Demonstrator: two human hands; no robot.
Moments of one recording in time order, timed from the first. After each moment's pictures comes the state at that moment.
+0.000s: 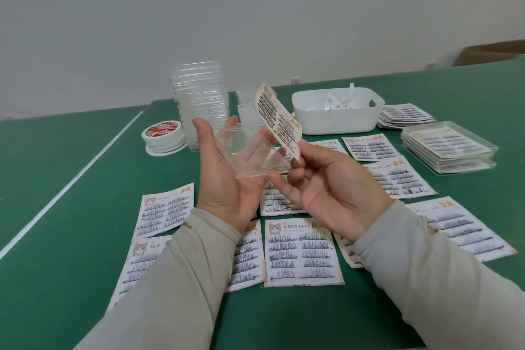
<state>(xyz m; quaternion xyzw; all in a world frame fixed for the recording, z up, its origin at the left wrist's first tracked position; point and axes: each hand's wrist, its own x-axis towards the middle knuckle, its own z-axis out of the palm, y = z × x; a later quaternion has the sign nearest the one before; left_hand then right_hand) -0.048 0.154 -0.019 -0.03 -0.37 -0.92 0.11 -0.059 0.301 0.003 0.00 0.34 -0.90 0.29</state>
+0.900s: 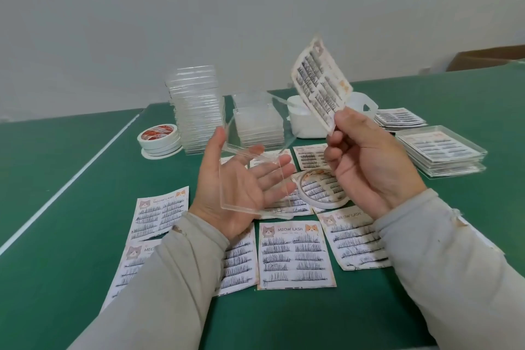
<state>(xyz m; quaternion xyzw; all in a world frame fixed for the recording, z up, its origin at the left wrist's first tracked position) -0.041 0.145 -0.018 0.00 -0.38 -0.92 -0.07 -0.080 0.340 0.020 -0.10 0.38 -0.92 0.09</state>
